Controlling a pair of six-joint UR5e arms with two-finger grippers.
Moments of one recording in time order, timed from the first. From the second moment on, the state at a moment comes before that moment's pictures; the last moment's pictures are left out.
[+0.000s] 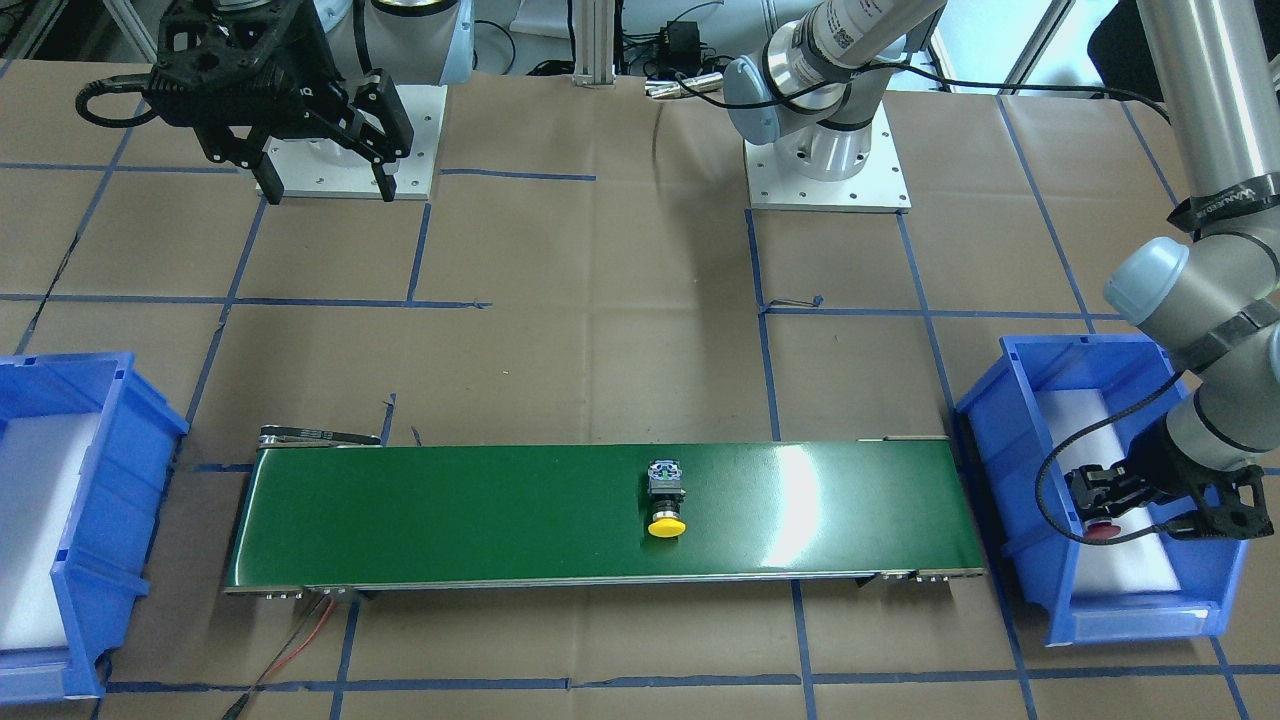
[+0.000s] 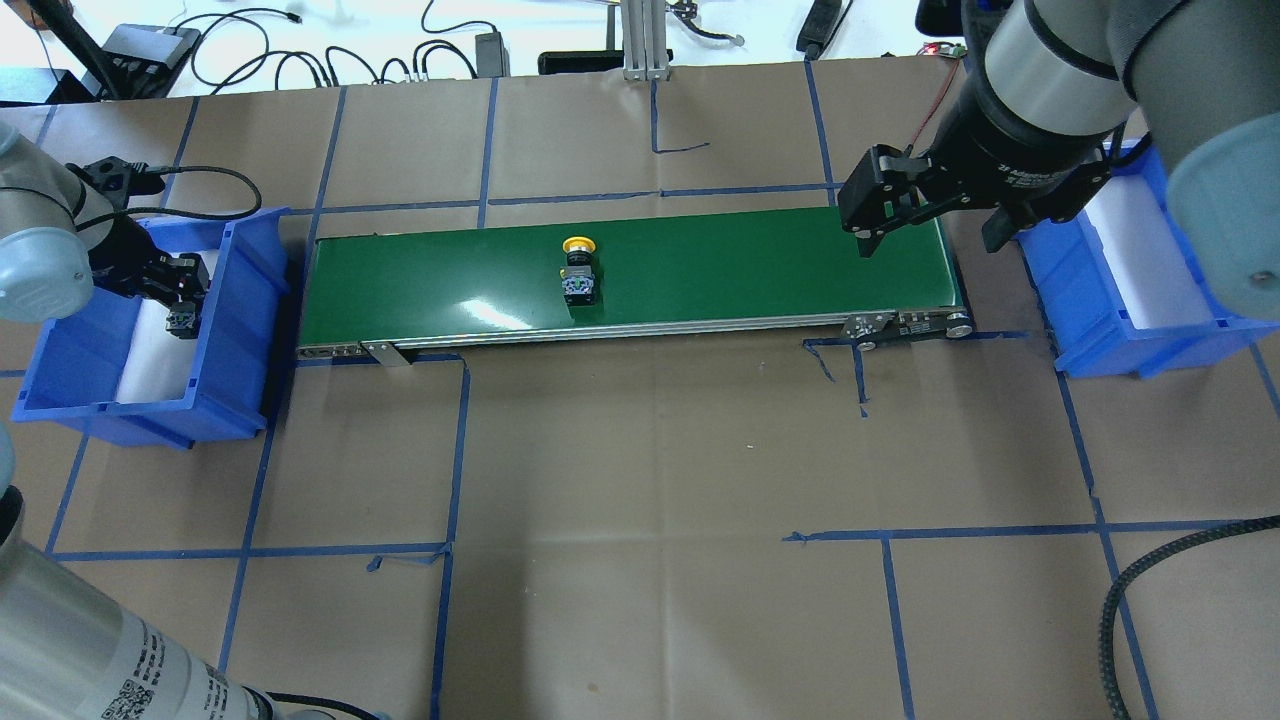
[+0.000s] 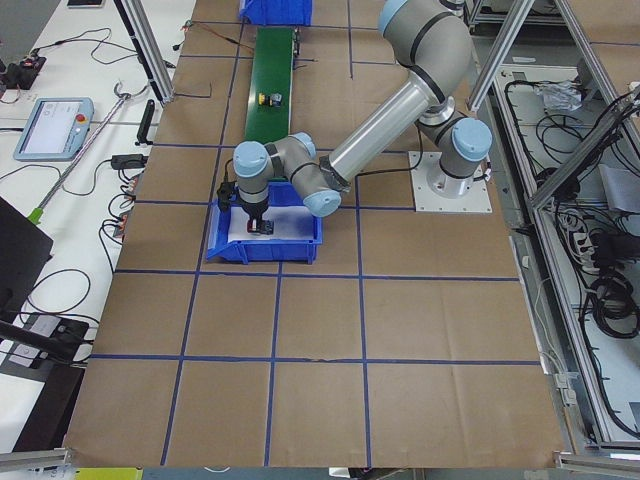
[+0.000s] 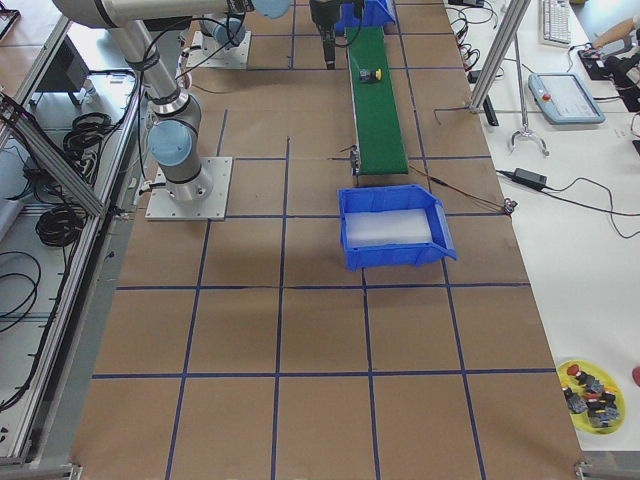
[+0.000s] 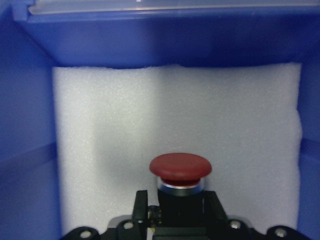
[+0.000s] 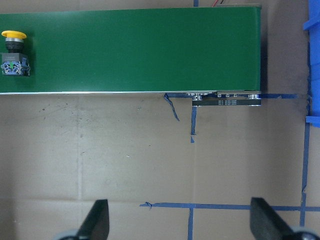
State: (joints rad) left arm -1.02 -2.07 -1.67 -0.89 1.55 0.54; right arm 1.62 -1.71 1.65 -1.63 -1.53 0.04
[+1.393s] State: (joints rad) left arm -1.09 -1.96 -1.22 -1.57 1.57 0.50; right arm 1.62 -1.70 1.65 -1.65 -1.53 0.03
